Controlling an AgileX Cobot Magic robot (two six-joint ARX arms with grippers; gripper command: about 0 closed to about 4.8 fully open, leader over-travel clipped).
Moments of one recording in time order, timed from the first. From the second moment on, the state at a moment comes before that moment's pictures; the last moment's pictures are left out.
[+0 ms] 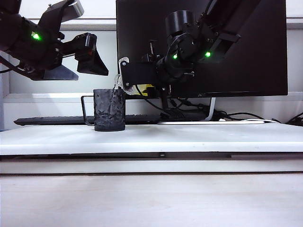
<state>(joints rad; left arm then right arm) -0.41 1.36 0.63 0.54 0.11 0.03 0.53 2.10 1.47 0.53 0.00 -1.65</state>
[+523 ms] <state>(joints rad) -0.41 1.36 0.63 0.52 0.11 0.03 0.53 2.10 1.47 0.56 0.00 -1.67</state>
